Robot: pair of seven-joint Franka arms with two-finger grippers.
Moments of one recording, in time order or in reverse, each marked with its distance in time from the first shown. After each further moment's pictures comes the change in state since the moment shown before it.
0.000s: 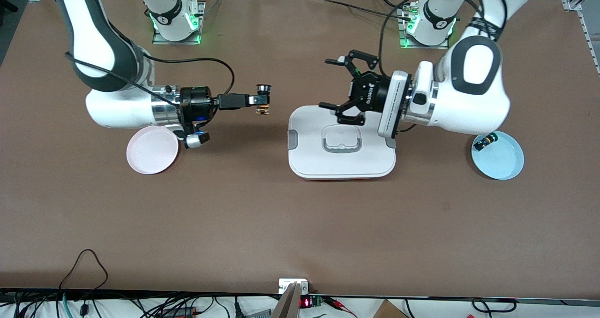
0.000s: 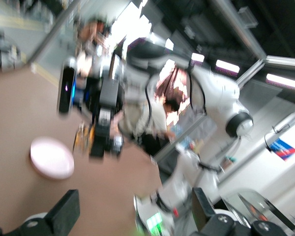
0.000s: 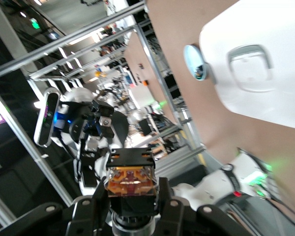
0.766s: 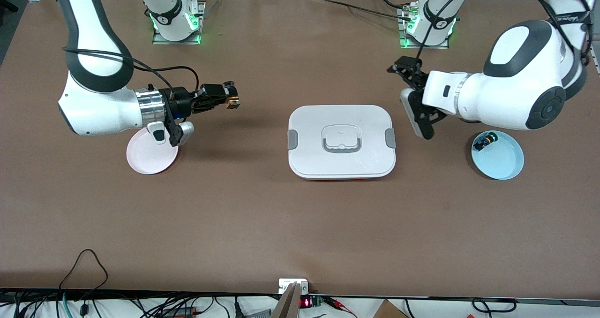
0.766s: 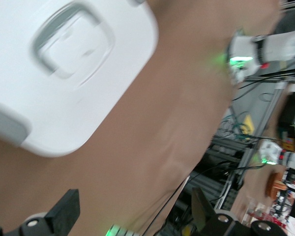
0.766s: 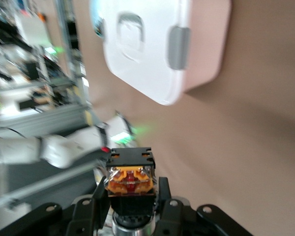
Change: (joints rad) left arm 0.070 -0.011 0.010 0.154 0.917 -0.426 -0.702; right arm -0.072 -0.004 -0.001 0.003 -0.586 -0.140 -0.296
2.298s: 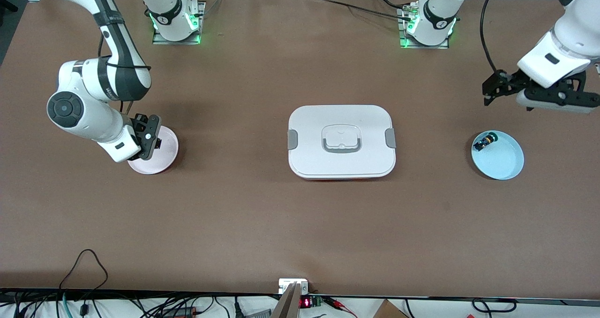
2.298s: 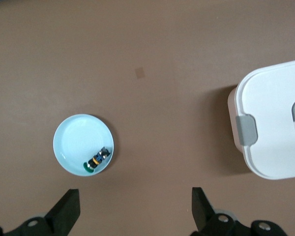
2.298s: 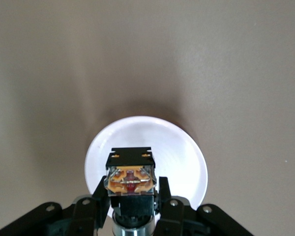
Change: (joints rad) left arm -0.352 -0.473 0.607 -0.315 0.338 0.392 -0.328; right arm -0.130 0.027 -0.002 -0.170 -0.985 0.536 -0.910
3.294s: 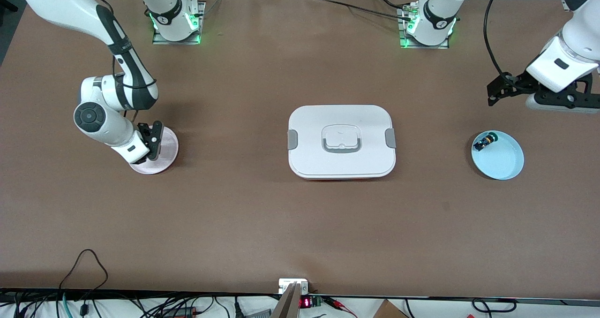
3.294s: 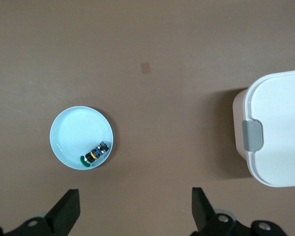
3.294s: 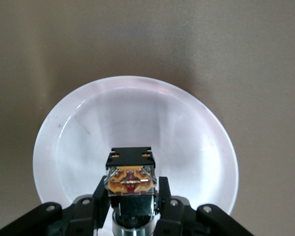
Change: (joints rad) left arm -0.101 0.044 0.137 0.005 -0.010 0.033 -0.046; right arm -0.065 0.119 0.001 -0.142 -0.134 0.299 -0.033
